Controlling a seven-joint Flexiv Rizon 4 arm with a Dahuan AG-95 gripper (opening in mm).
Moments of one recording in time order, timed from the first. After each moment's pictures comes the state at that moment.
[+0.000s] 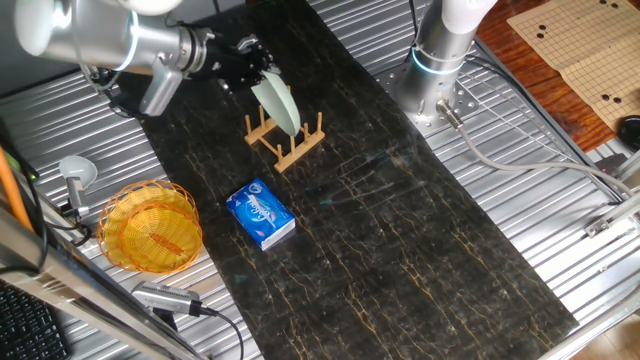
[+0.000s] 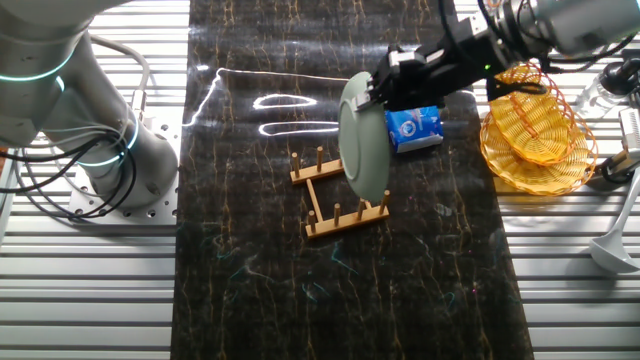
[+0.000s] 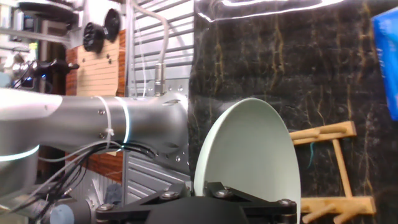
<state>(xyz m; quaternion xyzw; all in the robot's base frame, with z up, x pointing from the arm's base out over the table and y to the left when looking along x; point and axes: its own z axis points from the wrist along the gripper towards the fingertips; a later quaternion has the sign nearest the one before) 0.429 -0.021 0.289 0.66 -0.64 -0.27 0.29</state>
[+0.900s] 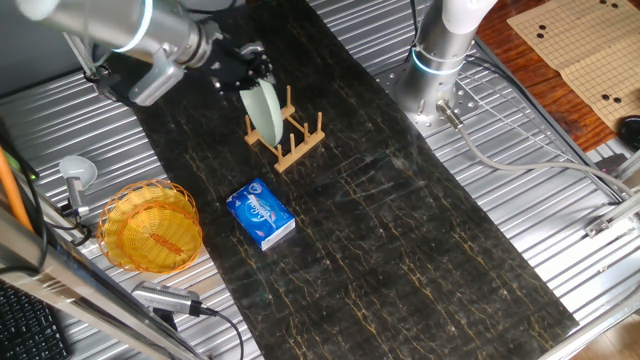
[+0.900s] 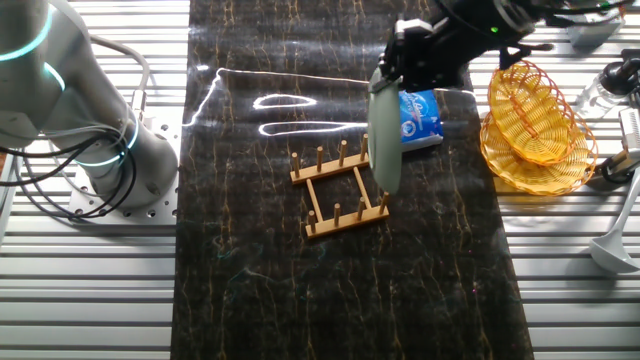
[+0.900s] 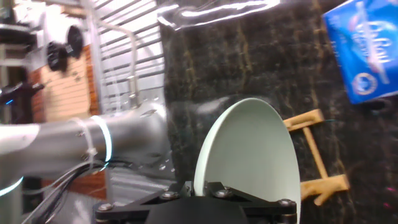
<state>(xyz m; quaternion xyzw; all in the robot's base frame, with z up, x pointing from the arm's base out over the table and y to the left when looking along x) 0.443 0.001 0.289 0.63 -0.71 -0.19 0.25</state>
